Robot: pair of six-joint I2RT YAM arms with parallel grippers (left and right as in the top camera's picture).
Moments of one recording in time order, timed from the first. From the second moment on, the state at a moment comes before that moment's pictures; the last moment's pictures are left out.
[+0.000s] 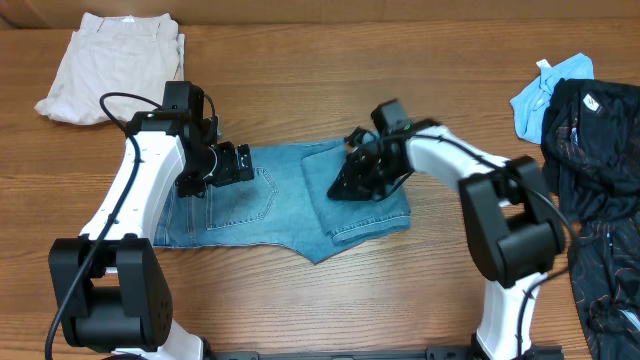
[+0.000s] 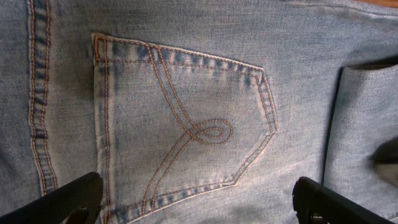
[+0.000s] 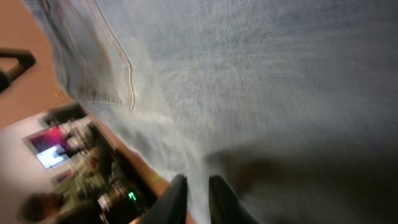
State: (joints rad) left arm -0.02 1.75 1.30 -0.99 0.20 -0.24; right arm 0.36 2.09 1.35 -0.72 -0.86 0.33
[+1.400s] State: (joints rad) left arm 0.46 1.80 1.25 -0.94 0.33 0.08; right arm 0.35 1.77 1.52 -1.06 -0.38 0.29
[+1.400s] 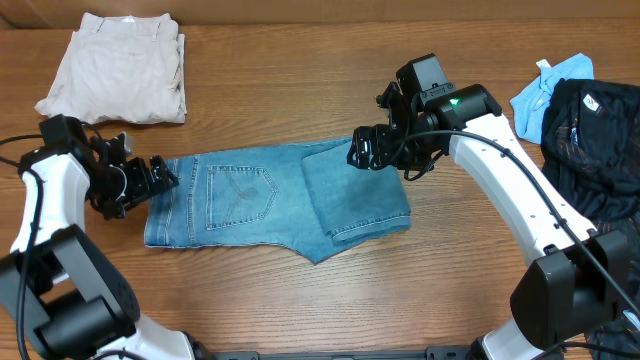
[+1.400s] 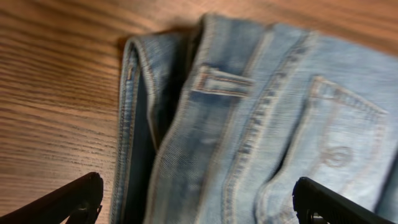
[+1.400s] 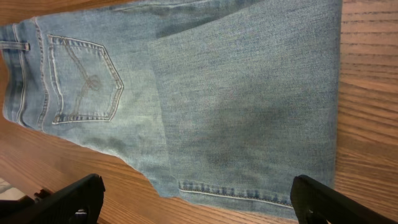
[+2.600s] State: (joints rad) left arm 0.47 1.99 1.27 -0.92 0.36 0.02; right arm 0.35 1.77 1.50 -1.05 -0.38 0.28
